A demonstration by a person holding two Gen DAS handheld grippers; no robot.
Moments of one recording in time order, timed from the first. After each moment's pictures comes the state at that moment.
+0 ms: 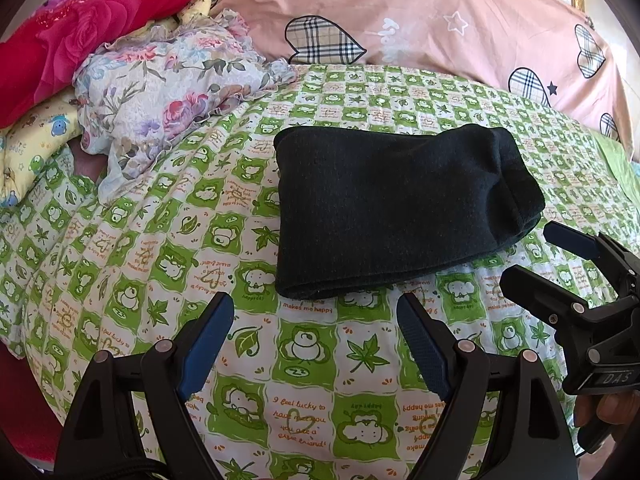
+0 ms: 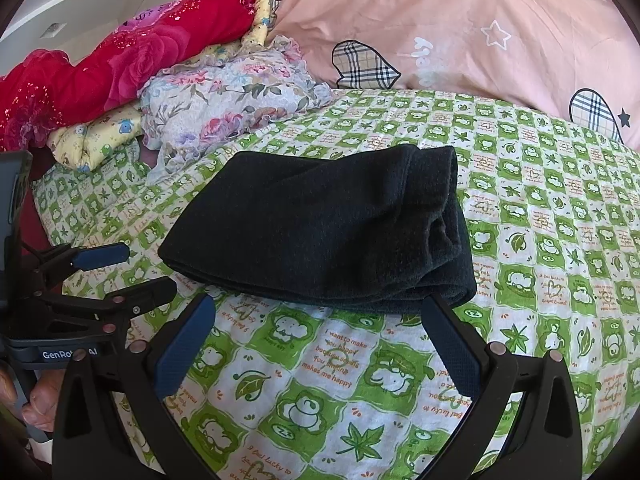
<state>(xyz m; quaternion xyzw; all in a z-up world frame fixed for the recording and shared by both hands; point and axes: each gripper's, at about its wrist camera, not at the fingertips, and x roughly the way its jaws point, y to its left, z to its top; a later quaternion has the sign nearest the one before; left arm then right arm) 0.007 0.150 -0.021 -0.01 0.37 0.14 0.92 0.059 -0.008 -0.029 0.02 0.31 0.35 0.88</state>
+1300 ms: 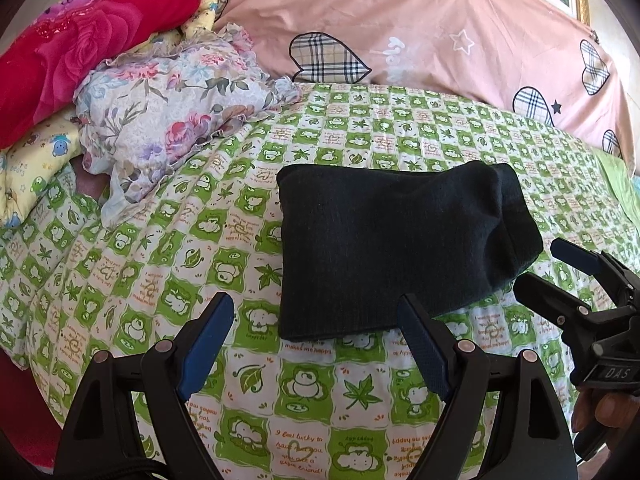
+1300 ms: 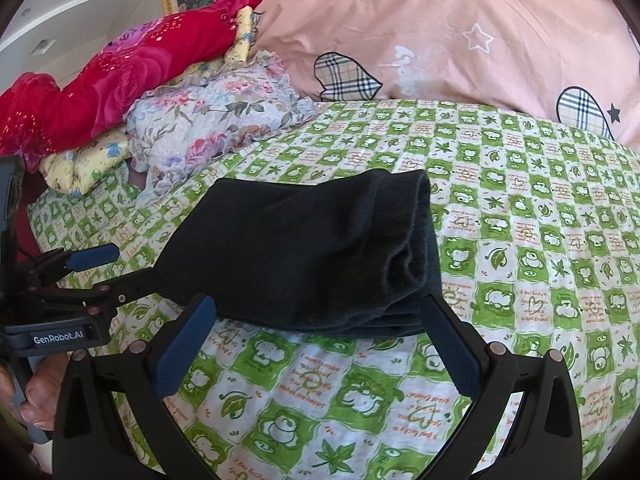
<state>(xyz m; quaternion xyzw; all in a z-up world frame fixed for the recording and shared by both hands) 0.022 0.153 -0.003 -0.02 0.36 0.14 0.92 0.080 -0.028 -0.017 0.05 0.31 0.33 0.89</state>
